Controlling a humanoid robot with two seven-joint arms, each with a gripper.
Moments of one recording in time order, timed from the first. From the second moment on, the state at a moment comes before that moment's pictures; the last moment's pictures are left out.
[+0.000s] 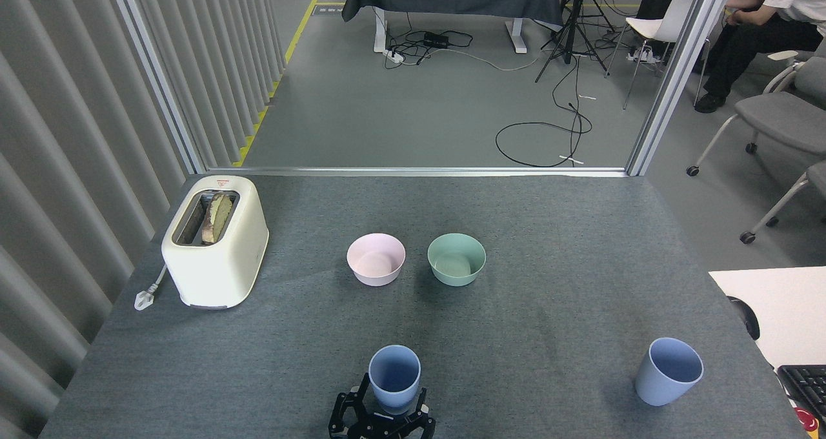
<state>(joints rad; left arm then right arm) -0.10 -0.03 -0.65 -1.10 -1.33 0.32 0.36 0.43 0.07 -0.15 -1.52 1.57 -0.31 -0.37</state>
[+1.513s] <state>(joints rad) 0.36 0.13 -0.41 -1.60 -1.32 0.34 0.39 0.14 -0.06 -0.35 -1.22 1.50 -0.23 -0.29</state>
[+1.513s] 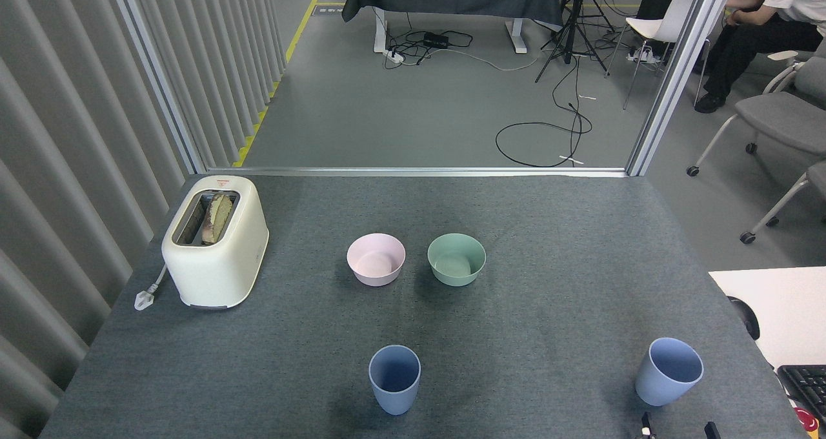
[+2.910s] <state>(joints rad) 0.35 0.13 -0.40 -1.59 -1.32 0.34 0.40 -0.09 -0.11 -0.31 -1.00 1.50 -0.23 -0.29</state>
